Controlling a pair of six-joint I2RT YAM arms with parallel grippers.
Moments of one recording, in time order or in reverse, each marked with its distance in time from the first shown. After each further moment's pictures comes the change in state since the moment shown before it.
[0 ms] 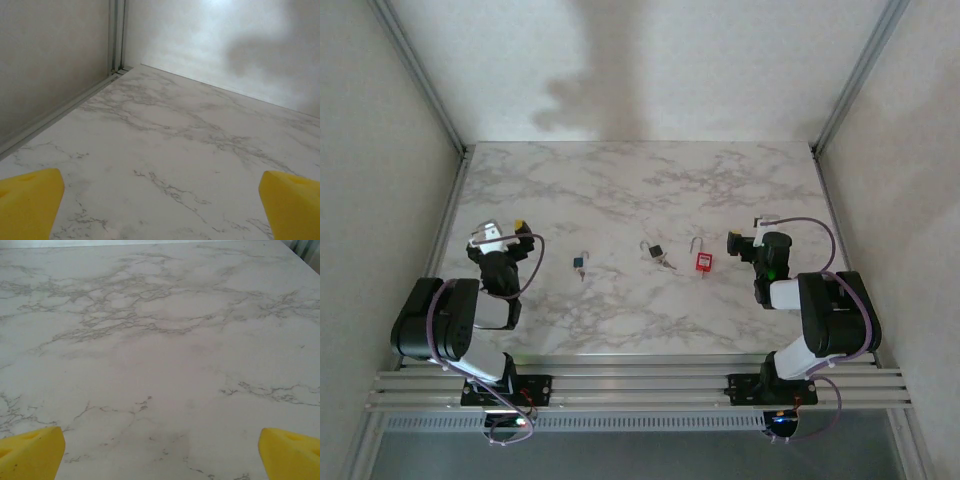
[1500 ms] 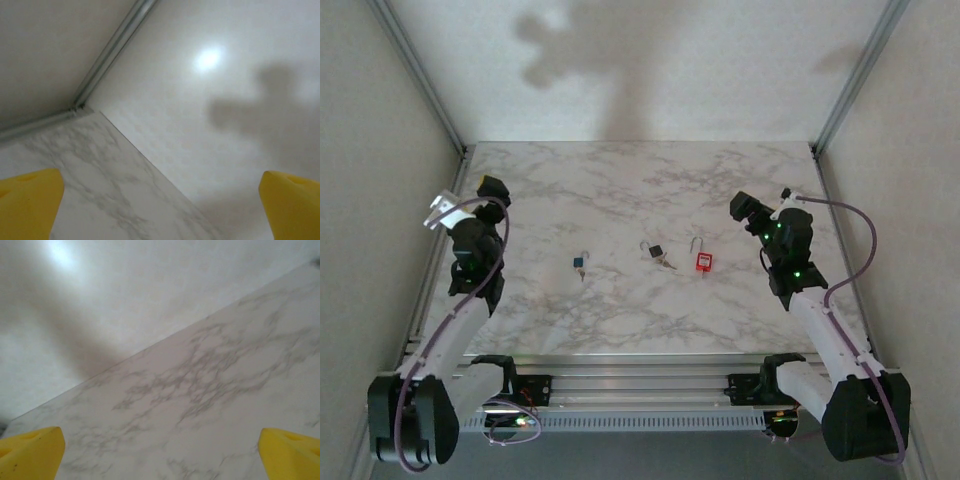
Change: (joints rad) left arm -0.015 -0.557 0.342 -0.801 -0.078 -0.555; right arm 0.085 -0.544 0.265 -0.662 -0.069 0.546
